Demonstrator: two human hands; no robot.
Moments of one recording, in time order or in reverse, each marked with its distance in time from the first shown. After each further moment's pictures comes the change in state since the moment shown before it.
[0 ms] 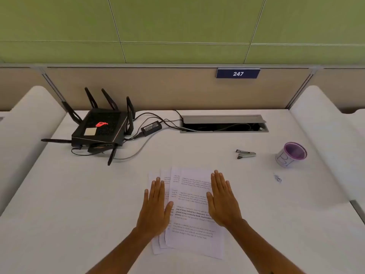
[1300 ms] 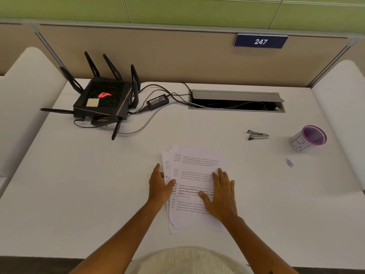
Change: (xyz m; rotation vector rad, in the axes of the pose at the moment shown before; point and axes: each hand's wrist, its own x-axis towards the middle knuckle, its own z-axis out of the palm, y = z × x) left_hand 0.019 0.015 -0.001 -0.711 0.044 -0.627; right_hand -0.031 -0.014 0.049 0.005 -0.146 0.147
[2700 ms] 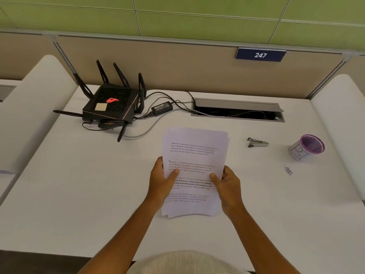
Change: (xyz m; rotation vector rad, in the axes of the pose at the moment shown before) left_hand -0.046 0.058 -0.034 -0.393 0.003 0.236; right_hand 0.007 -0.050 -0.101 1.250 0.098 0.302
